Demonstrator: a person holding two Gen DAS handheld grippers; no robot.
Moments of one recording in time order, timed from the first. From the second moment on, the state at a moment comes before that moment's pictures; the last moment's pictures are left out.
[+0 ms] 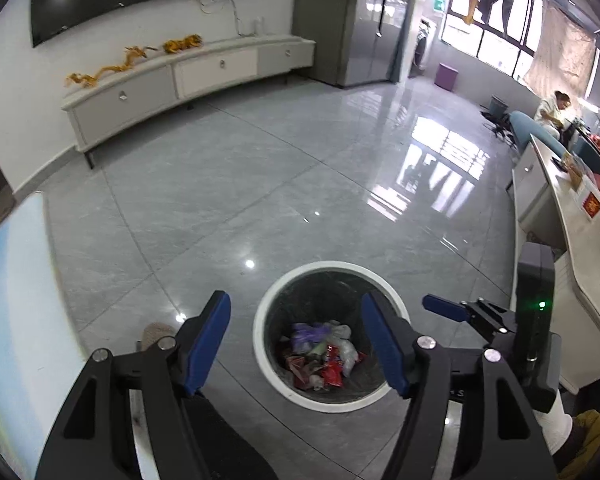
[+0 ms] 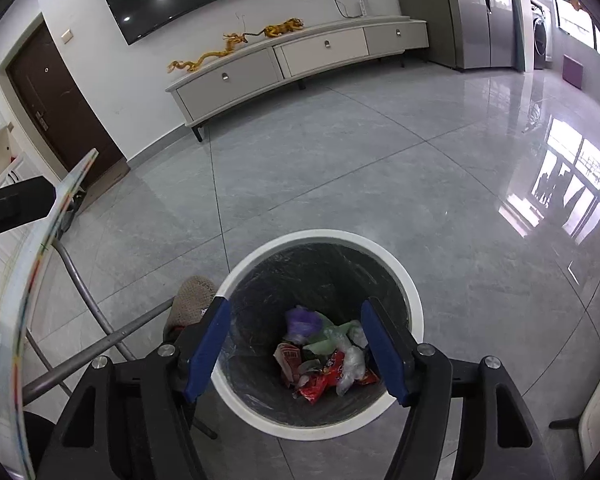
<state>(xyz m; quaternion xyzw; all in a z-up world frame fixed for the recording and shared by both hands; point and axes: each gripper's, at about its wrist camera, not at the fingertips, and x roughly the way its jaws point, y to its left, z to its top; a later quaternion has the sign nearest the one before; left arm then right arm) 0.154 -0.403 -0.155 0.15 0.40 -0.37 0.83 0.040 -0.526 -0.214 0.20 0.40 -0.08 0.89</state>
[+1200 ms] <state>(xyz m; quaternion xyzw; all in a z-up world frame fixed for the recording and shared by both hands) 0.049 -0.075 -0.002 0.02 0.16 0.01 0.99 0.019 -0.261 0.019 0.01 0.18 -0.02 0.98</state>
